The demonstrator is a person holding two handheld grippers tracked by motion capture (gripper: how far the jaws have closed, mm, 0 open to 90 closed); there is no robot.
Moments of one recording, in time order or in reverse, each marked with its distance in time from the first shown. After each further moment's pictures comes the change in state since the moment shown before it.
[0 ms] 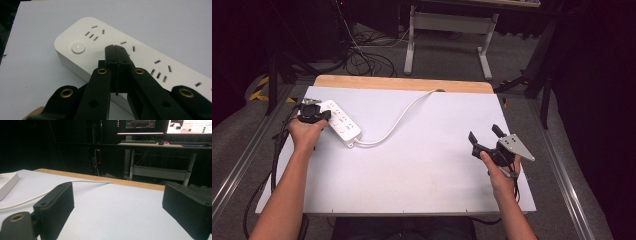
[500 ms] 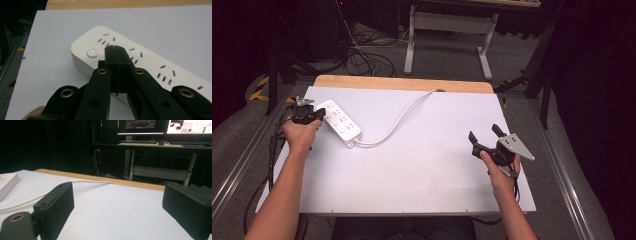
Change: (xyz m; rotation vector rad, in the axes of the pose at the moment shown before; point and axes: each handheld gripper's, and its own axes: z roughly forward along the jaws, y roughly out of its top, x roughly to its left) left arm 0.009 -0.001 -0.016 -0.085 0.012 -0.028; right arm -0.001 0.000 0.001 -0.001 0.002 0.001
